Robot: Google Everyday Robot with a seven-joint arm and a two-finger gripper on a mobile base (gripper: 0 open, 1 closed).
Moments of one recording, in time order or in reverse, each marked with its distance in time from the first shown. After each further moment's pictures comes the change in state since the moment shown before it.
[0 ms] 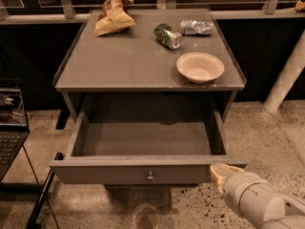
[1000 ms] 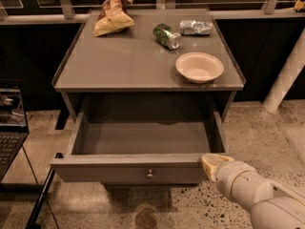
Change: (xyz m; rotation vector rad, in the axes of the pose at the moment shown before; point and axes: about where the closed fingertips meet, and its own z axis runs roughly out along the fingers) arm -0.008 -0.001 0.043 -0.069 -0.045 -0.017
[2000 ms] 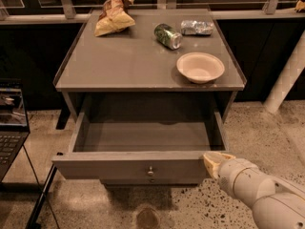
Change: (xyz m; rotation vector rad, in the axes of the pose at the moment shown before) arm -0.005 -0.007 0.006 -0.002 -0.003 0.008
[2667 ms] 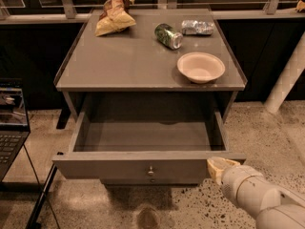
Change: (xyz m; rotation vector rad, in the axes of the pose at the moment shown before) arm 0.006 0.003 -0.014 0.021 -0.005 0.012
